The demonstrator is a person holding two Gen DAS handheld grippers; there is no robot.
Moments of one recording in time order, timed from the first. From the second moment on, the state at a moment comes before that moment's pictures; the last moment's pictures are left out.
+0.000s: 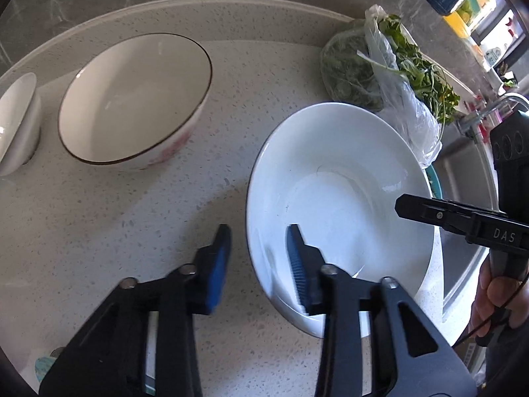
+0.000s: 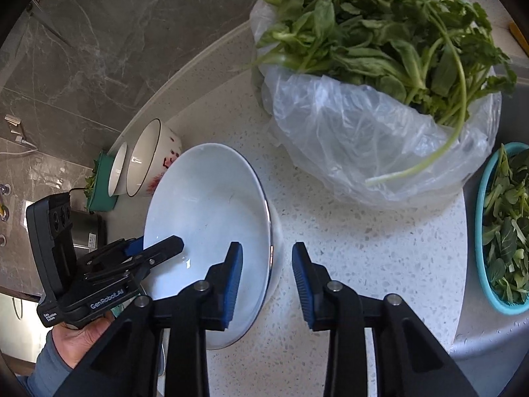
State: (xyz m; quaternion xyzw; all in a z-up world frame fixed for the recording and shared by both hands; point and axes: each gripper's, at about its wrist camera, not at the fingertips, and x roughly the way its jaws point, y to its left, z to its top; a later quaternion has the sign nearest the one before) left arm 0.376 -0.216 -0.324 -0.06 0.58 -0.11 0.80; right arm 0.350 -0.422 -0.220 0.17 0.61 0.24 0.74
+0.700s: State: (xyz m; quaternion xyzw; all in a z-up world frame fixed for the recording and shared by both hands) left arm 0.399 -0.212 -0.344 -0.12 0.61 -0.17 0.77; right arm 0.351 -0.436 -0.227 0.22 0.62 0.25 0.71
